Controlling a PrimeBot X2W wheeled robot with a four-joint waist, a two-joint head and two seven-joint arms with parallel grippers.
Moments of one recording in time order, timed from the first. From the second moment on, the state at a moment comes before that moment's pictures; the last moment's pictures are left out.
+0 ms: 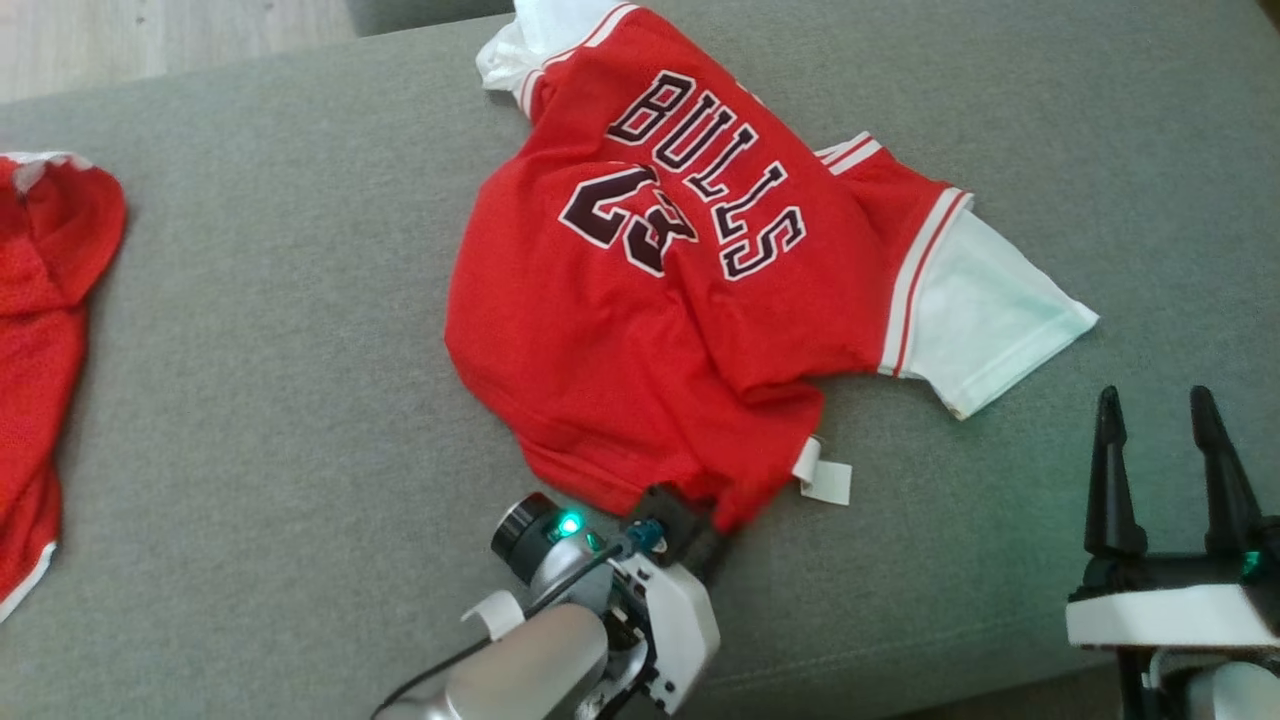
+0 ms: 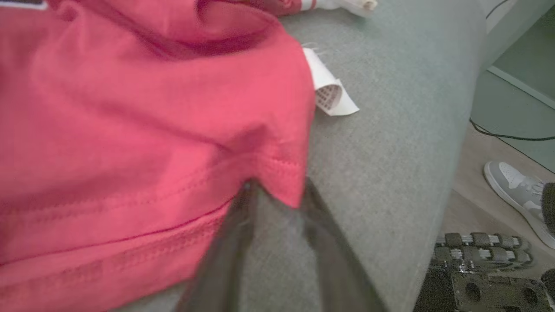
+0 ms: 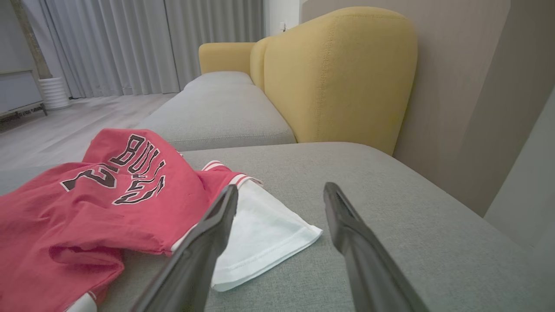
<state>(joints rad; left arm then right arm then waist) -0.51 0.05 -1.16 0.65 -0.51 0.09 -0.10 0.07 -0.04 -0.14 0.02 0.07 0.13 -0.25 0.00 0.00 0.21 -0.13</state>
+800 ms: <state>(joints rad) -0.42 0.60 -1.14 0.11 -0.69 0.32 0.19 0.15 -0.04 -0.18 0.03 0.11 0.13 -0.25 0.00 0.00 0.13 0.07</state>
